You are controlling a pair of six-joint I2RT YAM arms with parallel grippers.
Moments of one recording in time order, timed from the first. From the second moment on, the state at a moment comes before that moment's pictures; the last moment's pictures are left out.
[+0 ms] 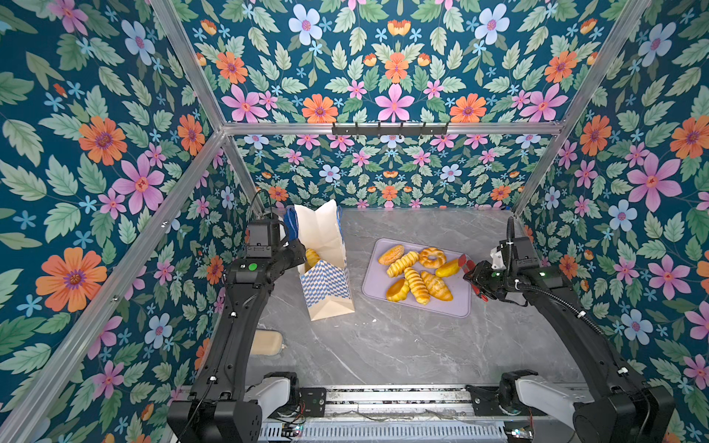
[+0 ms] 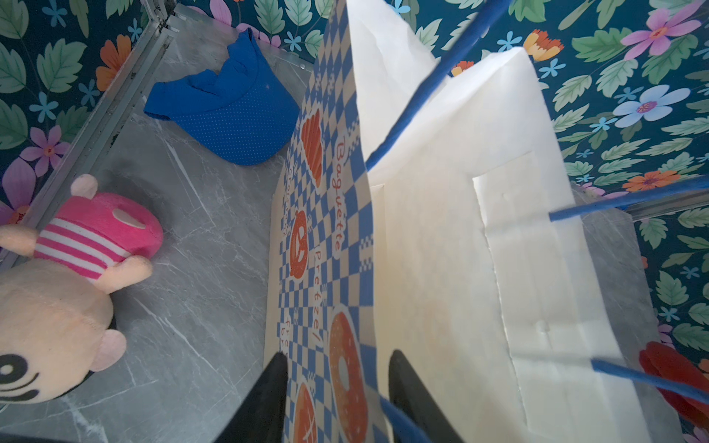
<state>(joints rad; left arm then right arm) -0.07 1.15 1.23 -0.79 0.09 -0.36 0.11 1.13 1.04 -0.87 -0.31 0.74</state>
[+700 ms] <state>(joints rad) -0.07 1.15 1.22 -0.78 0.09 -0.36 0.05 1.24 0.98 -0.74 -0.36 0.77</state>
